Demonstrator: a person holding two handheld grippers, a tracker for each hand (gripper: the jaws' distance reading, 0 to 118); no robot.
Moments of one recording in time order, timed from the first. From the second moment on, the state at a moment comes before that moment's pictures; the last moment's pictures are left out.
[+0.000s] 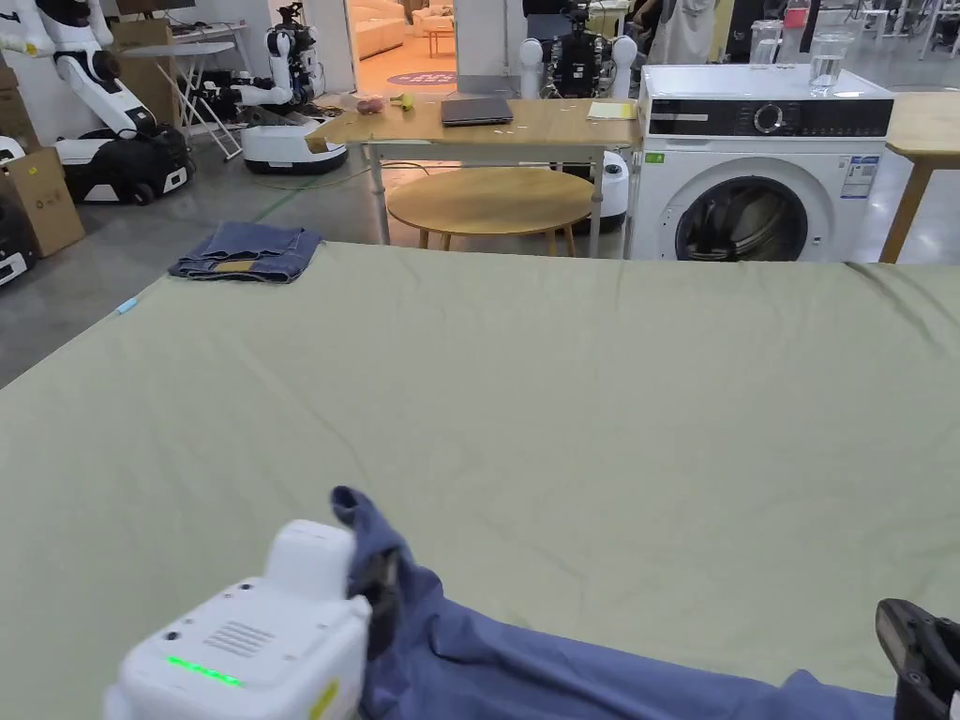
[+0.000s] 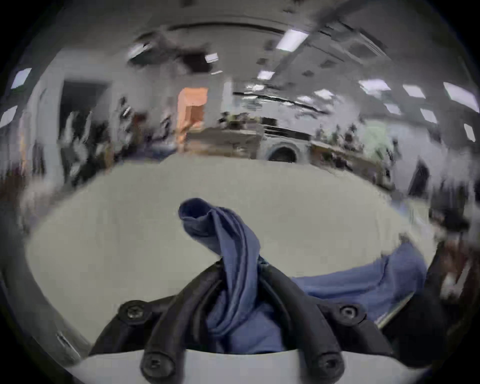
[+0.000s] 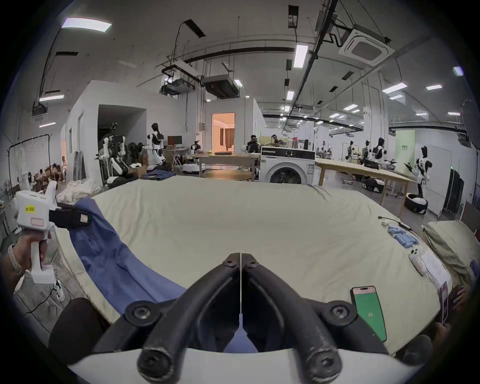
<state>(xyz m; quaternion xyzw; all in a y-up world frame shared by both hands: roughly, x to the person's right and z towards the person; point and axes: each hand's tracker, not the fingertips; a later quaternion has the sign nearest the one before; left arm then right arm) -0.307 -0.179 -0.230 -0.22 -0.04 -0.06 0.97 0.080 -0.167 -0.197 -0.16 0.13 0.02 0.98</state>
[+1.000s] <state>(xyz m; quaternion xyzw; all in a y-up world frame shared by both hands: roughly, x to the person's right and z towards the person) -0.199 -0.272 -0.276 -0.46 -0.18 0.19 0.85 0.122 -0.182 -0.176 -0.22 0.10 -0.01 0.97</state>
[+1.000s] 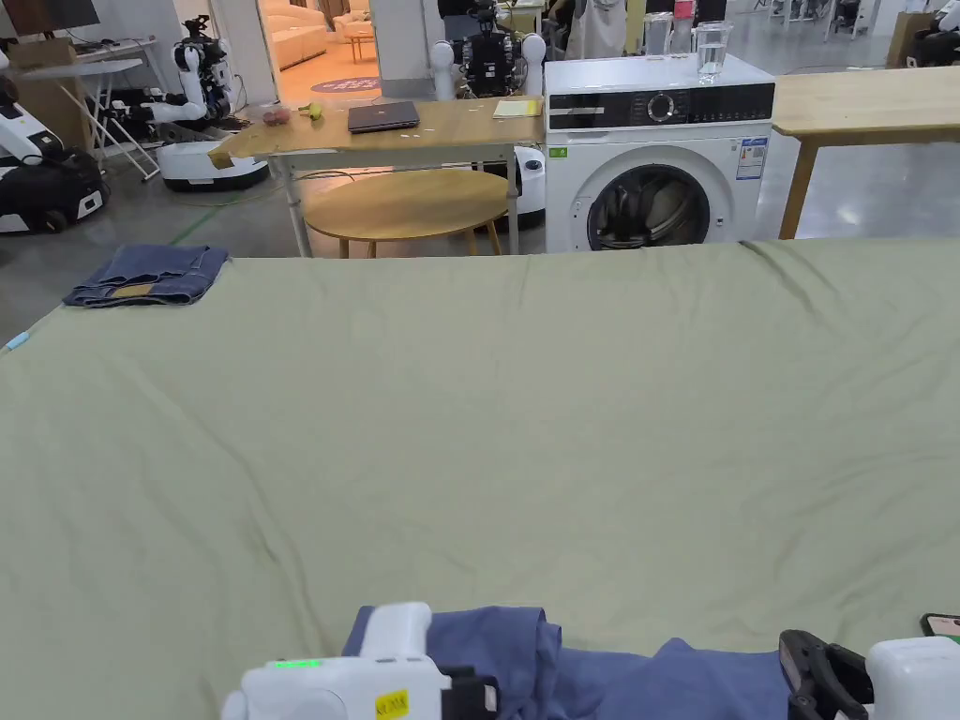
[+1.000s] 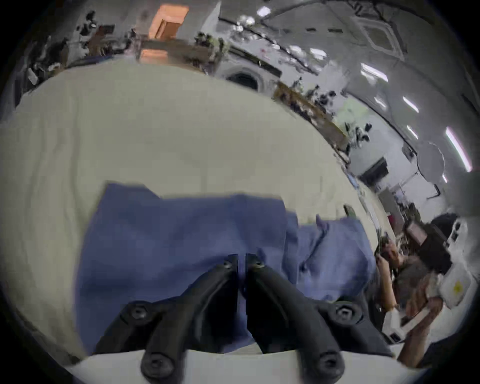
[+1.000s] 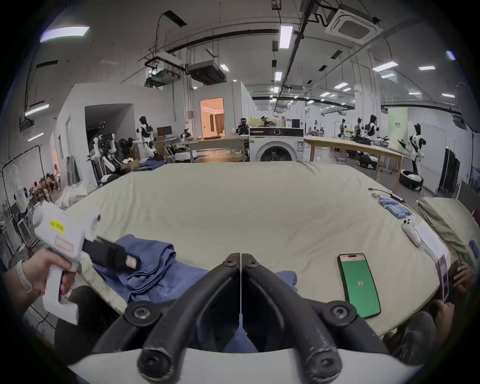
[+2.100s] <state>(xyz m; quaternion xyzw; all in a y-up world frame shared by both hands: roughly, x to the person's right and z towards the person) -0.301 -0.330 -0.254 -0.36 -0.11 0.57 0.73 0.086 -0.174 -0.186 -0.23 0.13 0.02 0.96</state>
